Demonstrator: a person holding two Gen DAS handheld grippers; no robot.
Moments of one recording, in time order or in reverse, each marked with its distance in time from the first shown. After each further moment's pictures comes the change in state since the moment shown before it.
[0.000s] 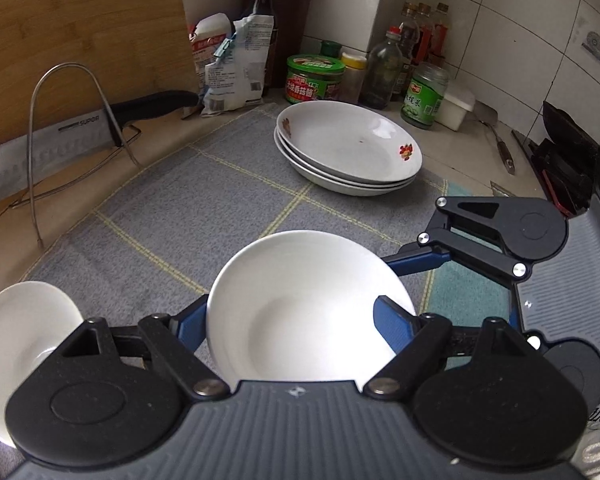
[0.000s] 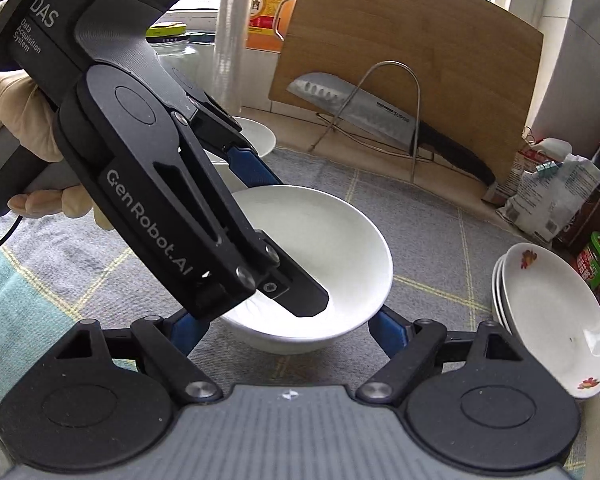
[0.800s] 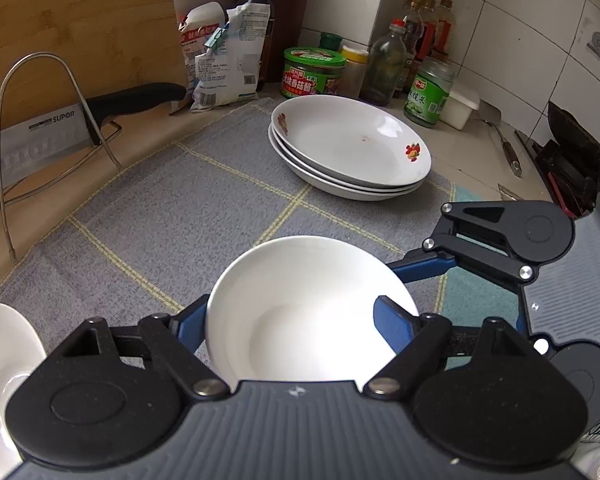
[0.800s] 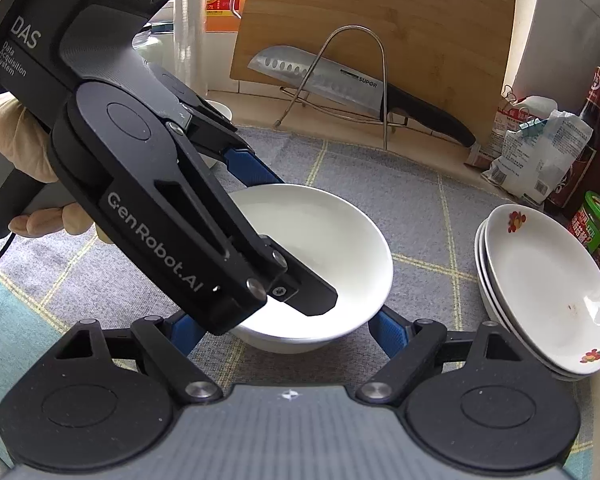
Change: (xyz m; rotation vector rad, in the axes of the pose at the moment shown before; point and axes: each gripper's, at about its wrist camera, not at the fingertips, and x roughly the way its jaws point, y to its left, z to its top) left arm 0.030 0.001 0.010 -0.011 0.011 -0.010; right arm 0.014 -0.024 -0.004 0.072 0.046 0.006
